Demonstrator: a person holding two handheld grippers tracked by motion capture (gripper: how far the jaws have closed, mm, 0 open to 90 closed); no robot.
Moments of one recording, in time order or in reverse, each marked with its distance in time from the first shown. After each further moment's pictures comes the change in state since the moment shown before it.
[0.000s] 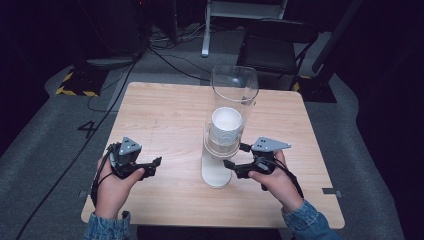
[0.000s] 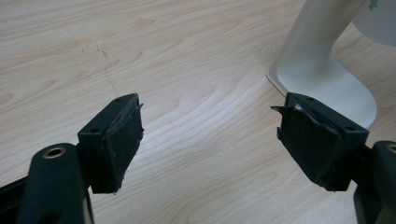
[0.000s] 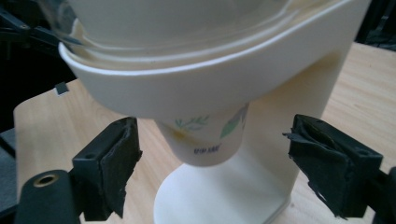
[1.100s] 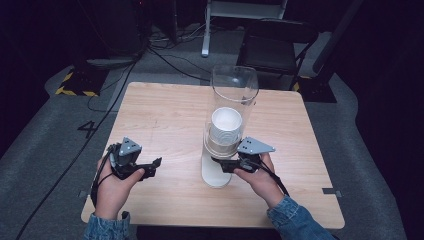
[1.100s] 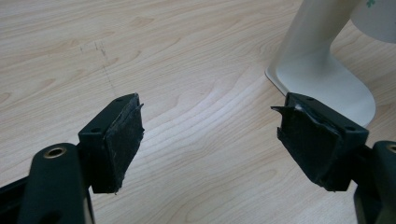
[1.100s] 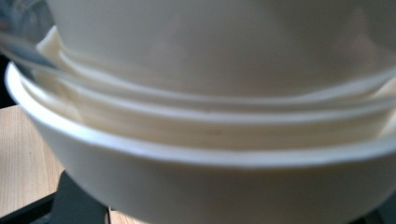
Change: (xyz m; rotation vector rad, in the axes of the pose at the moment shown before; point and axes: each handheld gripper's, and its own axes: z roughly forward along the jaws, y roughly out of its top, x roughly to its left) left arm -0.001 -0.001 -0.001 0.001 -0.003 0.003; right arm 0.009 -0.002 0.038 -0.134 -0.024 -0.129
